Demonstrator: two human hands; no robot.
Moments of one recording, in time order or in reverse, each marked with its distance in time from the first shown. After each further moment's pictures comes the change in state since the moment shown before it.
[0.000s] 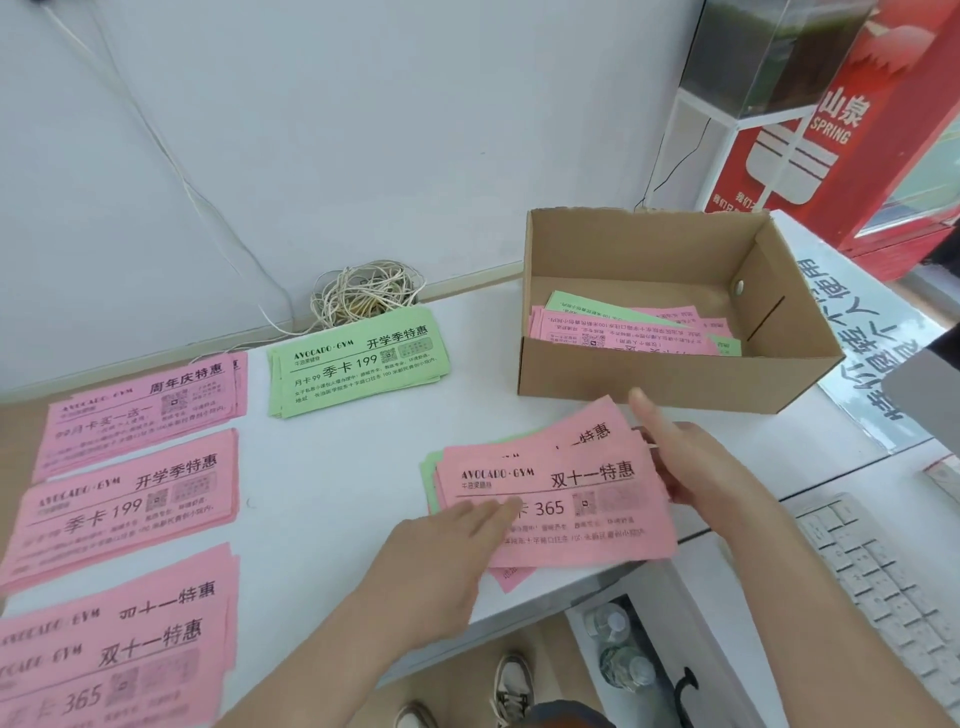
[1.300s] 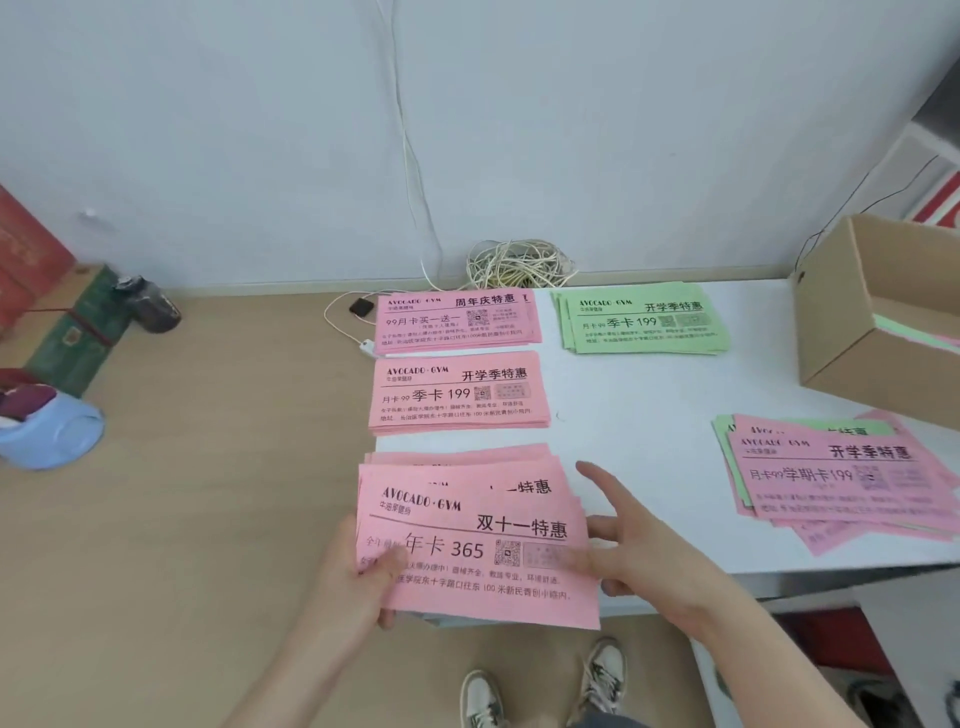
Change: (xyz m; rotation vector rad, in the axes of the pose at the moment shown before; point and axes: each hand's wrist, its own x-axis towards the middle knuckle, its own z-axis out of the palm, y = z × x) left_hand -0.312 -0.170 0.066 -1.477 0.588 -0.888; right_hand -0.132 -0.029 0.324 -0.178 -0.554 -0.093
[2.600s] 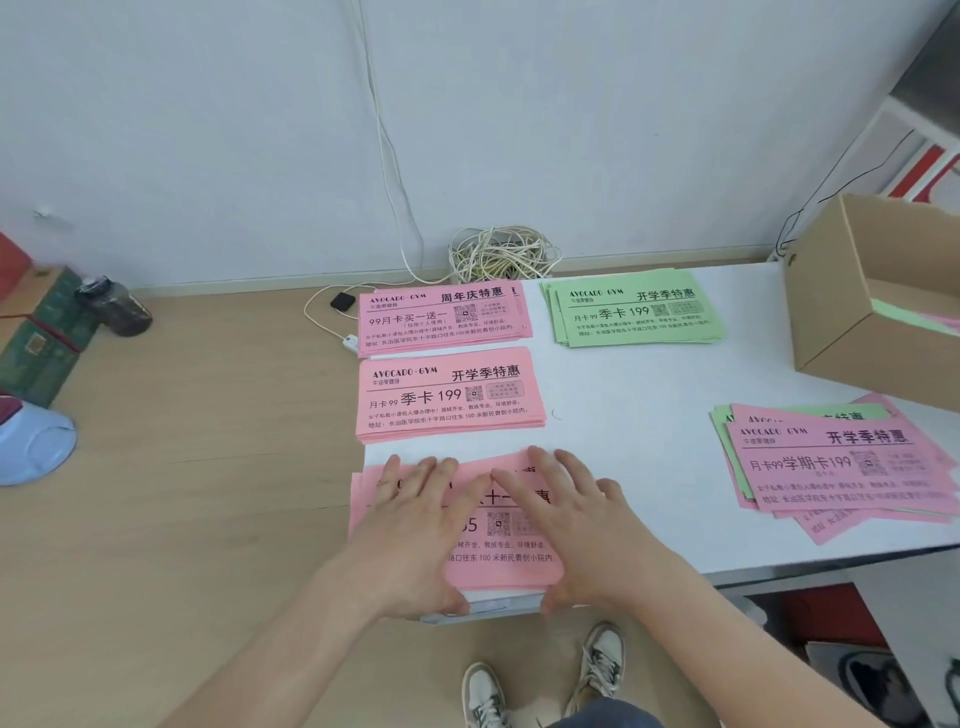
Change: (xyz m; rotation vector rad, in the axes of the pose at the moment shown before) left_hand 0.063 0.023 0.028 1.455 -0.395 0.568; right_hand 0.045 -0.002 0.026 -1.356 0.116 -0.277
